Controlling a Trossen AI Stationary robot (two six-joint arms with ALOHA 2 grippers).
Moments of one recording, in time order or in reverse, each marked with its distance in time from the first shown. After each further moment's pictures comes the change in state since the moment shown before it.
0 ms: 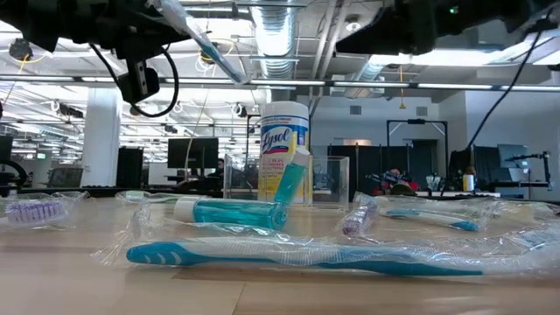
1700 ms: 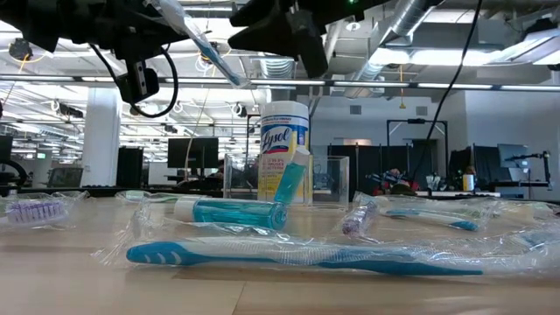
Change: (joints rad) left arm 0.000 0.000 0.000 -0.006 0.017 -0.001; right arm 0.064 0.545 0.486 0.049 0.069 -0.517
